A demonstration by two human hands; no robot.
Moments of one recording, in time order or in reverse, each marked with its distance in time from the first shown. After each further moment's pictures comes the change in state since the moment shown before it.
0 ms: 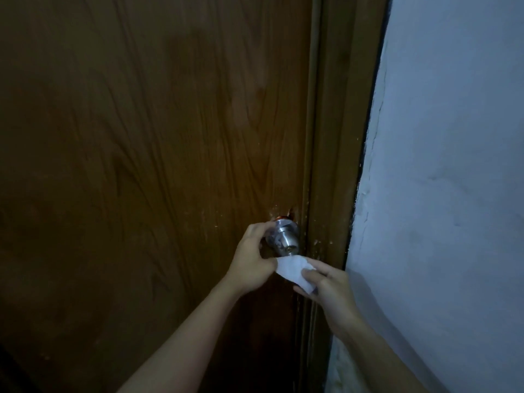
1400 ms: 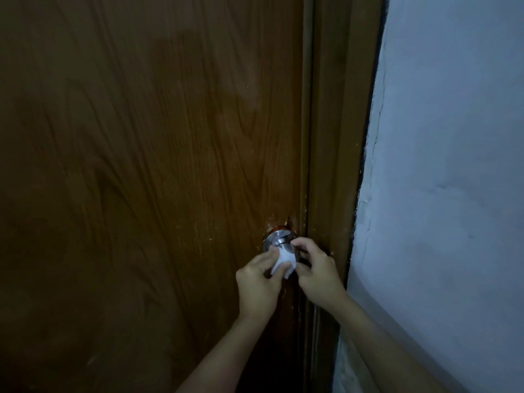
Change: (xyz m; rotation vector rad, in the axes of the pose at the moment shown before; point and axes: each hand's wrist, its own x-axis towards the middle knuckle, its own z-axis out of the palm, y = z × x) left_hand -0.002 -0.019 0.042 0.191 0.430 0.147; right_hand 0.058 -0.001 0.003 -0.634 -0.035 -0.427
